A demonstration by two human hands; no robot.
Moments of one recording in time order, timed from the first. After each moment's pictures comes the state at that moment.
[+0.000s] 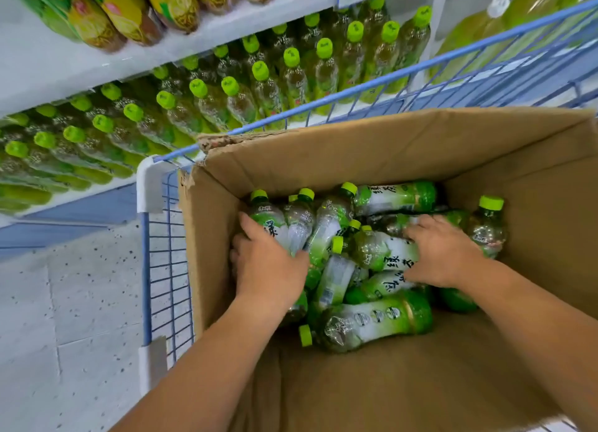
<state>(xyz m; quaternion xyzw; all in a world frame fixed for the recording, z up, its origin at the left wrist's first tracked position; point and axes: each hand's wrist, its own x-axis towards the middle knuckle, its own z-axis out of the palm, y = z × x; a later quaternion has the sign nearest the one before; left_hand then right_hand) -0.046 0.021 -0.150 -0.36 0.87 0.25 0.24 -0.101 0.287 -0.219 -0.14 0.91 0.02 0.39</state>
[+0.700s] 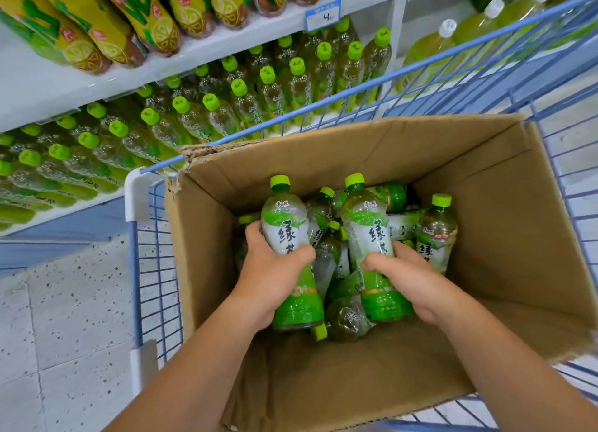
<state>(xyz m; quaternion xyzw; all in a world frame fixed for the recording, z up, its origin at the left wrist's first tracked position) -0.037 0.042 -0.125 -0.38 0.70 0.56 0.23 -0.047 0.258 -0.152 0.25 0.68 -0.56 0.40</state>
